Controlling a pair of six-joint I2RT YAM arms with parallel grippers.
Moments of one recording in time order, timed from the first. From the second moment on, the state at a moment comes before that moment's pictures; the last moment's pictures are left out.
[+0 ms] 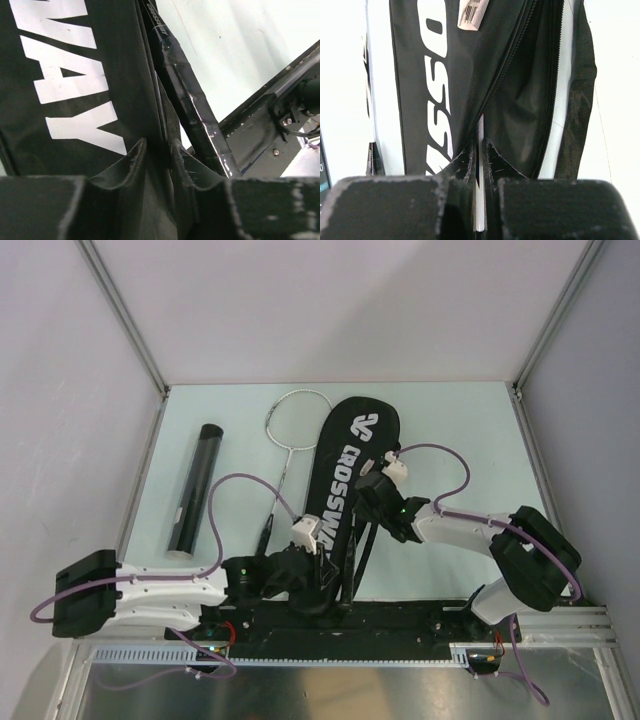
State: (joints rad) left arm -1.29 1.04 0.38 0.11 -0.33 -0.82; right arm 0.82 1.52 0.80 -0.04 0.36 1.03
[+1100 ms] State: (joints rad) left arm -1.31 0.95 0.43 0.03 -0.41 -1.02; right arm 0.84 1.63 0.80 0.07 0.42 1.29
